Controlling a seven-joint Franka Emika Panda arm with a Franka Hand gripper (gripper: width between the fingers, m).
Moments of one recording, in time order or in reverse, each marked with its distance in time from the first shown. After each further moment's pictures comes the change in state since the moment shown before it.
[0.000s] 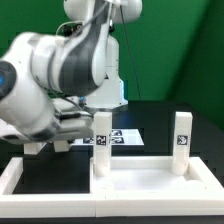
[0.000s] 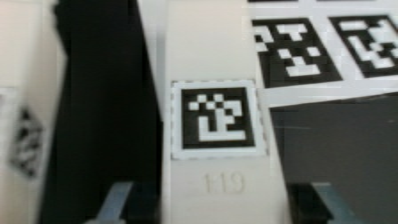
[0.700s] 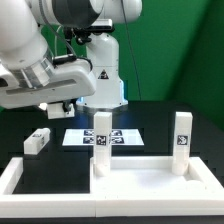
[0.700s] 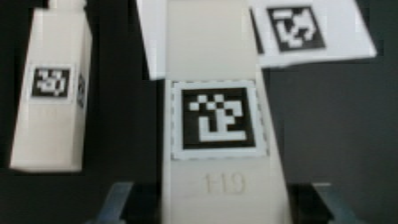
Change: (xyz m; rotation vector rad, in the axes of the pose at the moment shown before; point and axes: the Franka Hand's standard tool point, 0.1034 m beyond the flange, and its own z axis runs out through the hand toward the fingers) arm -0.033 -0.020 -0.086 -0.004 0.297 -0.038
